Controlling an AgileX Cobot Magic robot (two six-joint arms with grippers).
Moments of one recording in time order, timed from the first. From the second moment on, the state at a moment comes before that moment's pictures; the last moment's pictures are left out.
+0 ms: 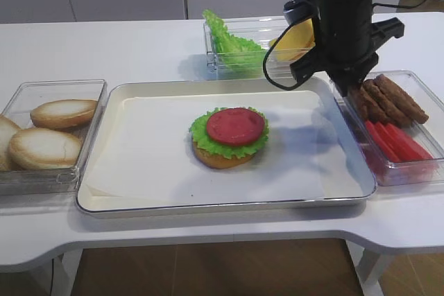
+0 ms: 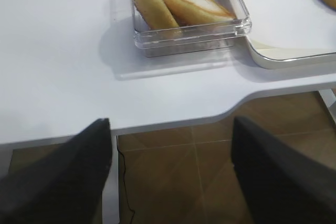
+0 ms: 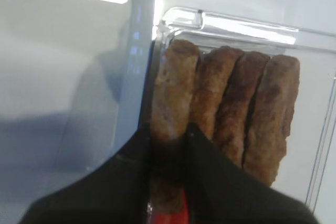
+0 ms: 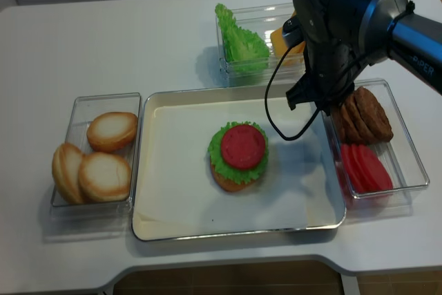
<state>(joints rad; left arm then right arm) 0.01 -0.02 -0.48 -0.02 1.19 -0.02 0.45 1.94 -1.60 -0.36 1.23 0.29</state>
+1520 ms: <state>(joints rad) 0.01 -0.02 -0.48 -0.02 1.19 -0.02 0.45 1.68 -1.60 -0.31 1.24 0.26</state>
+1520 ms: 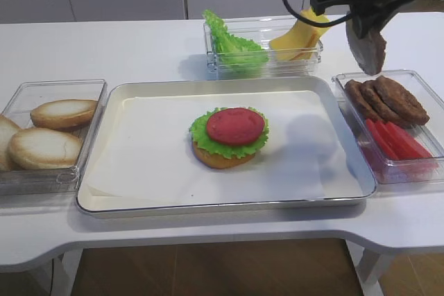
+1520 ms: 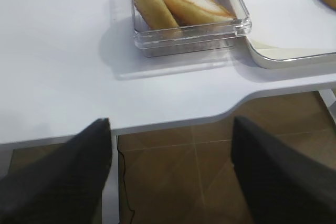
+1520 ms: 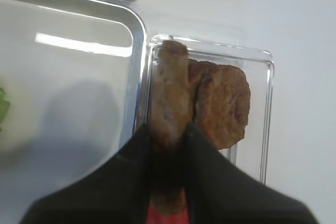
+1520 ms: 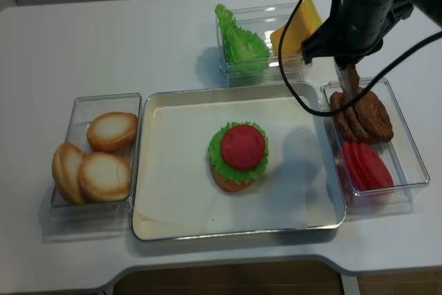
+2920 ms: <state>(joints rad) 0.01 -0.02 -0.48 -0.02 1.19 -0.02 0.92 1.96 -1.76 -0.64 1.24 0.43</state>
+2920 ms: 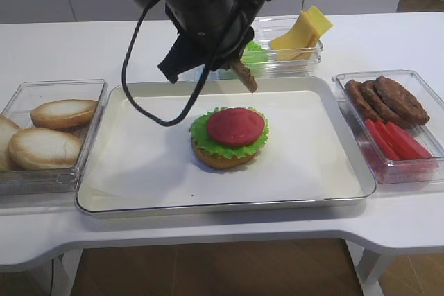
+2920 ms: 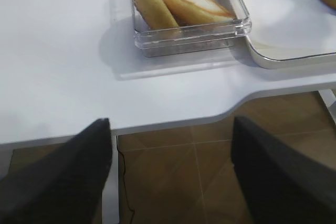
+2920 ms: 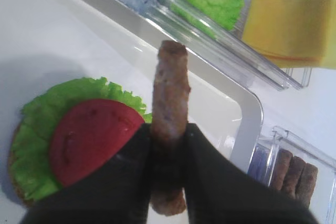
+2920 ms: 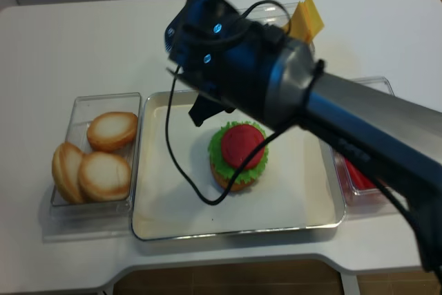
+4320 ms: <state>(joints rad) 0.01 -0.02 -0.48 -0.02 1.19 -0.02 0.98 2.02 -1.67 -0.66 1.22 0.22</state>
